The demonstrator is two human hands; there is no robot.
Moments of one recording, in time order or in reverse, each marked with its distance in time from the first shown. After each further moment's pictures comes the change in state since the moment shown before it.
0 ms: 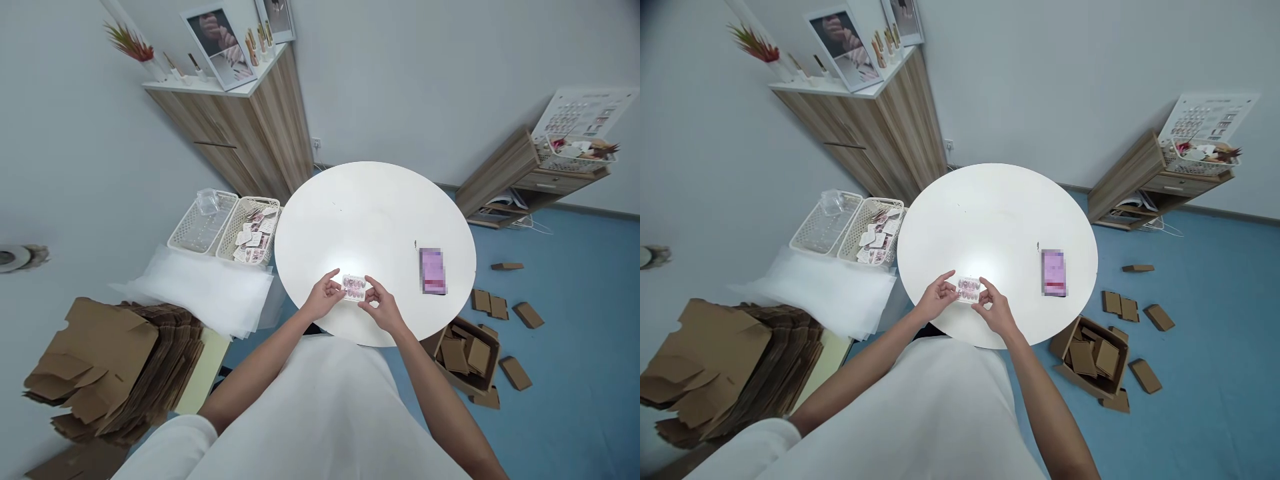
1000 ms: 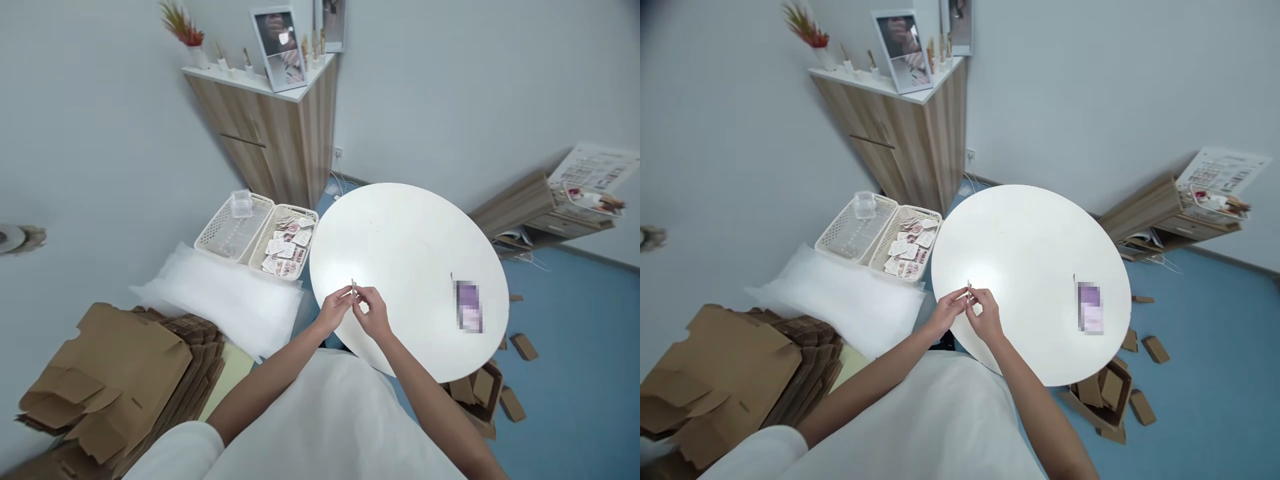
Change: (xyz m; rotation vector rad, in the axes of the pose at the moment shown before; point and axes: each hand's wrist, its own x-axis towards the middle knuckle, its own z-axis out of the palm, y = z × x) left_hand 0.004 -0.013 -0.101 -0.368 0.079 -0.049; right_hand 0.075 -0.064 0.139 -0.242 0.088 -0.269
